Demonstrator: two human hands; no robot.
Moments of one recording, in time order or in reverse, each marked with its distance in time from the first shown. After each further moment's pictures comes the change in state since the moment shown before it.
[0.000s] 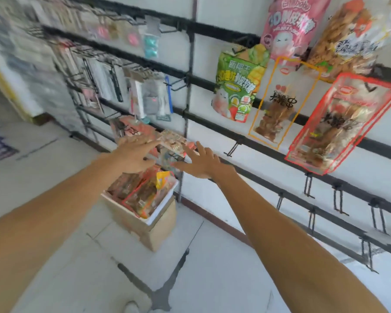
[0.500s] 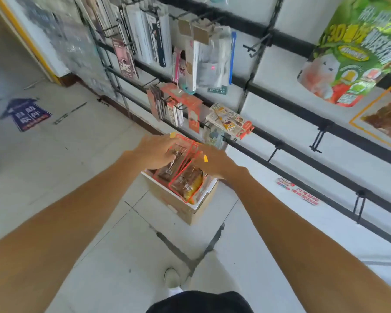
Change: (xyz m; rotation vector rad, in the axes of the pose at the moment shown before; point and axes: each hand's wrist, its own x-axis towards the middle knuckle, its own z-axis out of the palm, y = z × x) left_hand 0.039 -0.163 0.085 -0.129 -0.116 0.020; right_hand 0.149 -0.116 0.097 0.206 -0.099 -0.058
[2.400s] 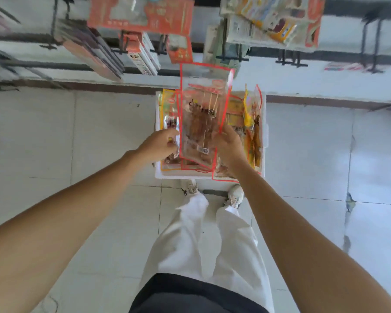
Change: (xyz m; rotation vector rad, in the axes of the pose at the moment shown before) left_hand 0.245 -0.216 0.182 -0.396 -0.626 0.145; right_hand 0.236 -0.015 0.192 1.194 0.539 0.717
